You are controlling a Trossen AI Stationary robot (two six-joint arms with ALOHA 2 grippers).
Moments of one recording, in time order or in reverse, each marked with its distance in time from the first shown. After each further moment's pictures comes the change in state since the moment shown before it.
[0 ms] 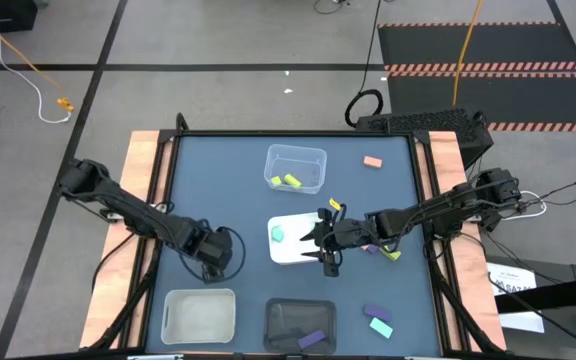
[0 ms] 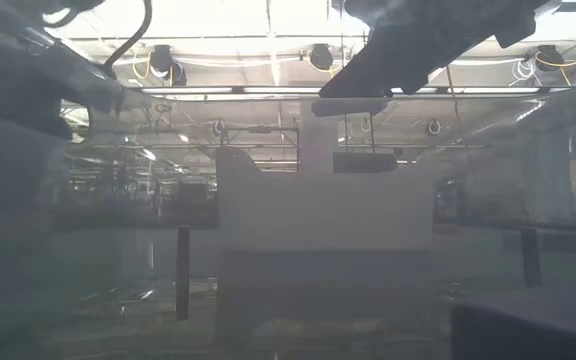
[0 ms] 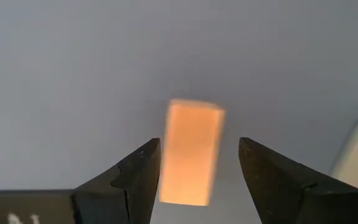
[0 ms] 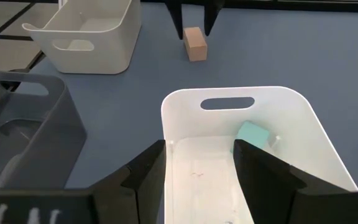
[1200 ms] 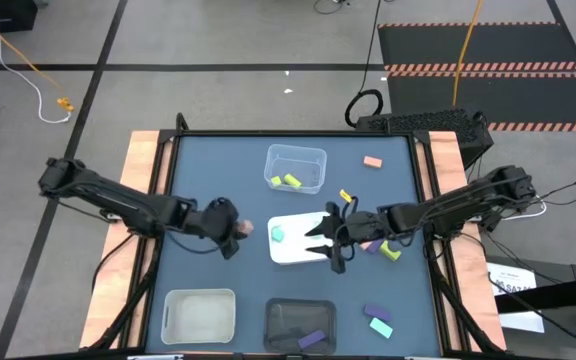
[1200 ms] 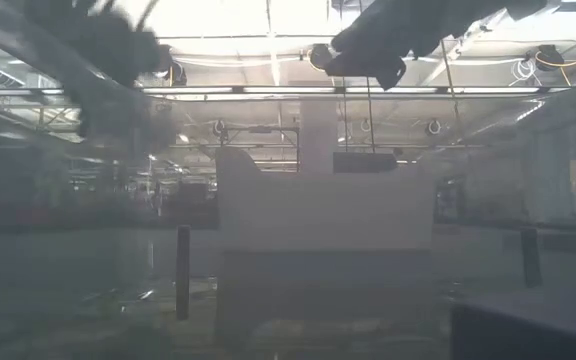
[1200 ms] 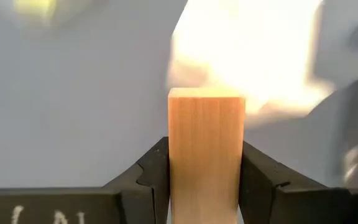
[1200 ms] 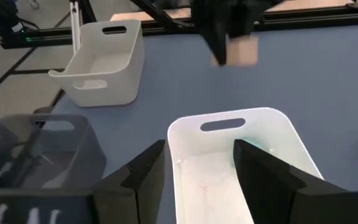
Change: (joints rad) left arm 0.198 -0.257 -0.150 0.510 -0.168 0.105; right arm -0.002 -0.143 0.000 -0.071 0.002 0.086
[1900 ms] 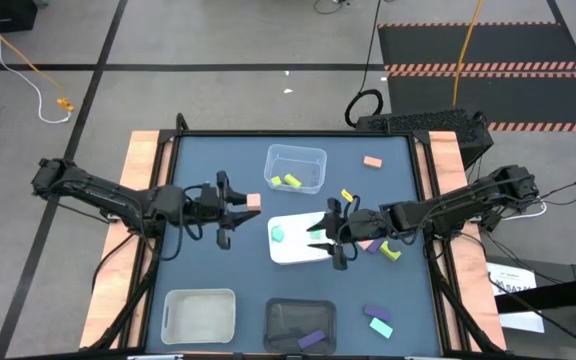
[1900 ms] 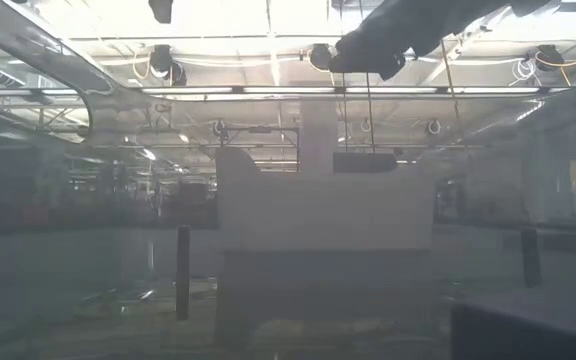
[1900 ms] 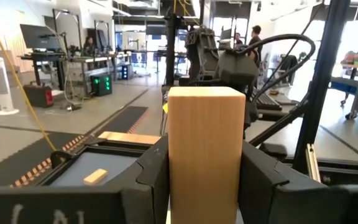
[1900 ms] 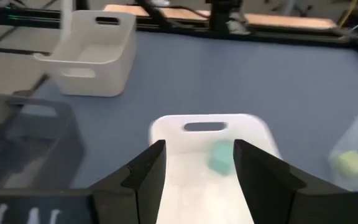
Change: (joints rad) left arm 0.000 -0.117 0.002 0.793 -0.079 0.671; right arm -0.011 -0.024 0.000 -0.025 0.044 -0.140
